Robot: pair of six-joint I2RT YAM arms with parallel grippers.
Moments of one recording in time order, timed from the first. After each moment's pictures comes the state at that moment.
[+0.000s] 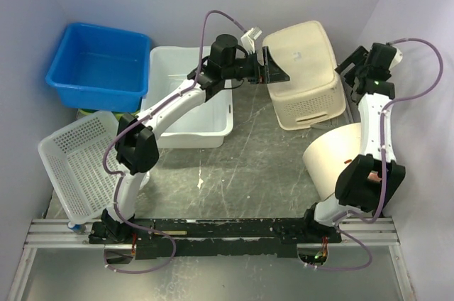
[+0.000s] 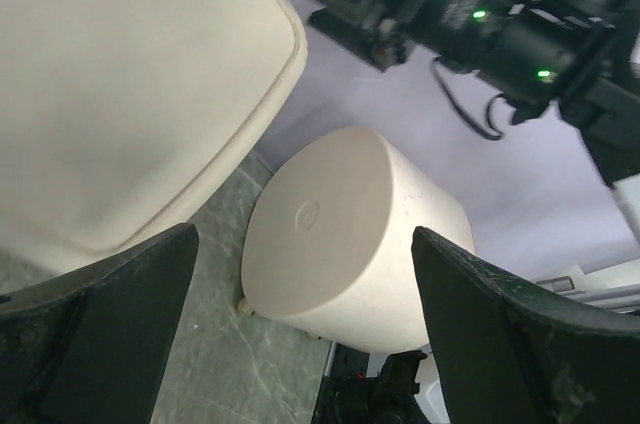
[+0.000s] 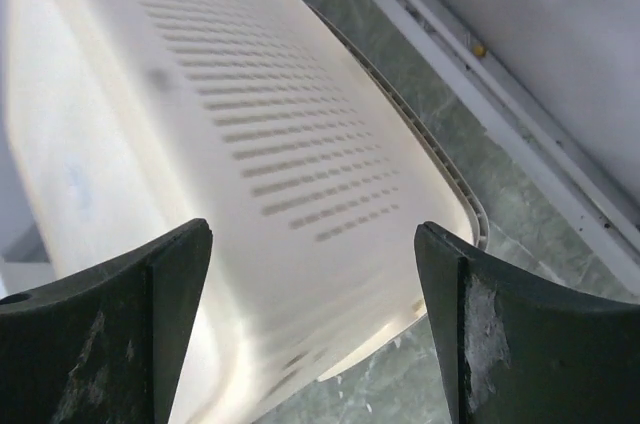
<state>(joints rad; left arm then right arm) -0.73 2.15 2.08 -0.02 0.60 -0.77 -0.29 1.57 1.52 -0.49 0.04 0.49</state>
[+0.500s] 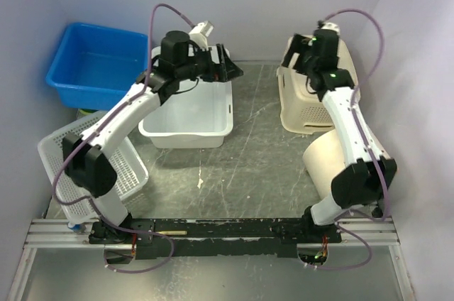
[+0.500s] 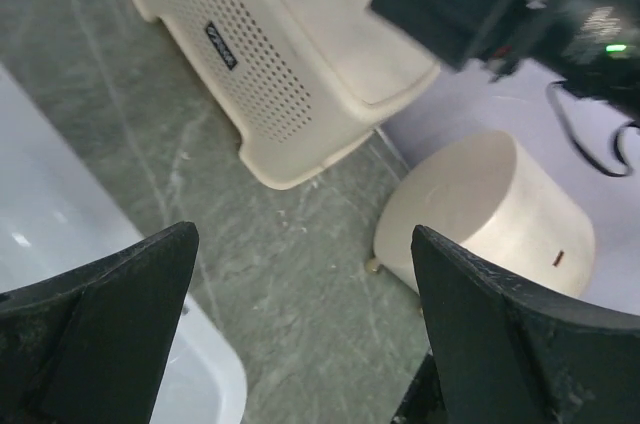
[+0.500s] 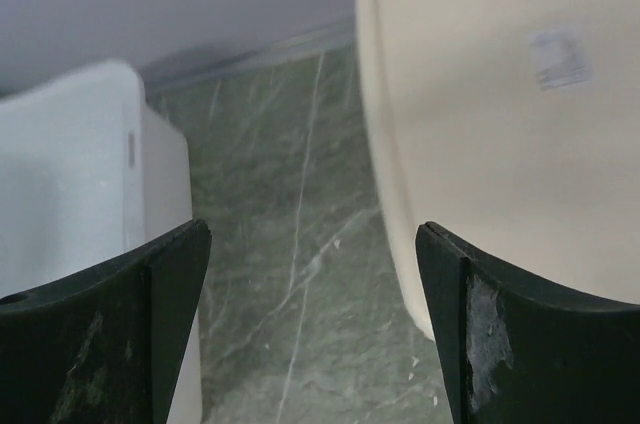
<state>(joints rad) -0.58 1.76 1.71 -0.19 0.44 -0.54 0.11 1.52 1.62 -0.48 0.14 0.33</state>
